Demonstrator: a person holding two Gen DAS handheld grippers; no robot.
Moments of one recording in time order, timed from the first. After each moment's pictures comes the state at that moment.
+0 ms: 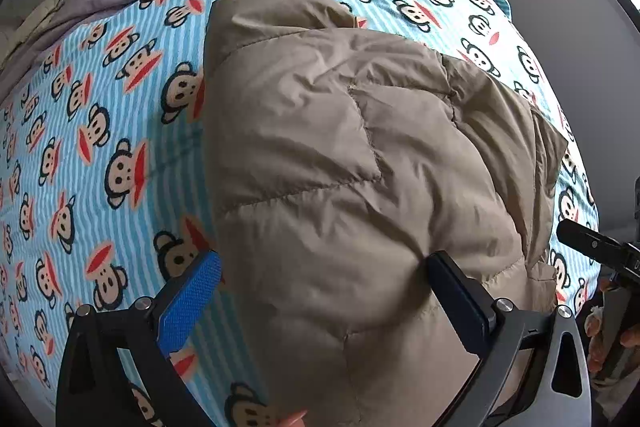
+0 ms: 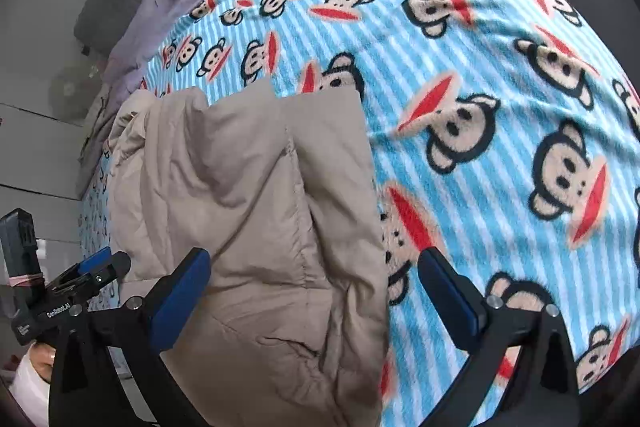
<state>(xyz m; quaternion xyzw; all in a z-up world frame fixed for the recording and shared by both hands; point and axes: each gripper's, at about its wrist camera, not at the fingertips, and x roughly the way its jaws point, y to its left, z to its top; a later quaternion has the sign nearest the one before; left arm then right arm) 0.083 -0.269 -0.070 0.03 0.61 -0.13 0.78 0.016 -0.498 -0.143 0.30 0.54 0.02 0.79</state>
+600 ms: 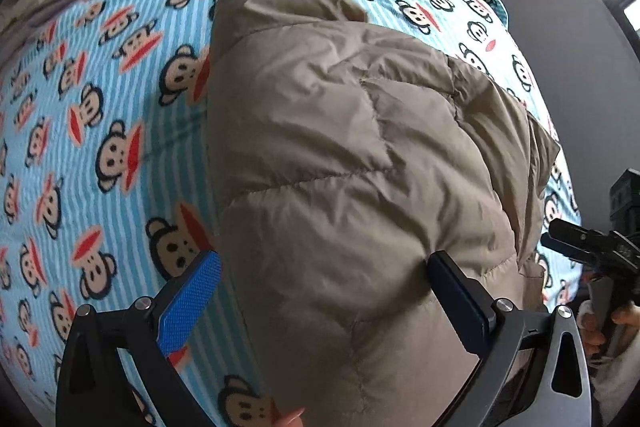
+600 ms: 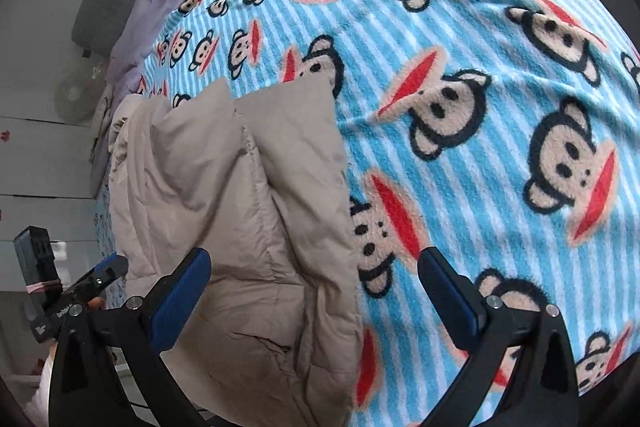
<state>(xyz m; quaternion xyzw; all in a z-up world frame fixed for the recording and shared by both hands) 0.084 -0.248 -0.072 -0.02 0.63 -0.15 0.77 0.014 -0.525 -0.156 0.34 0.57 0.04 0.75</state>
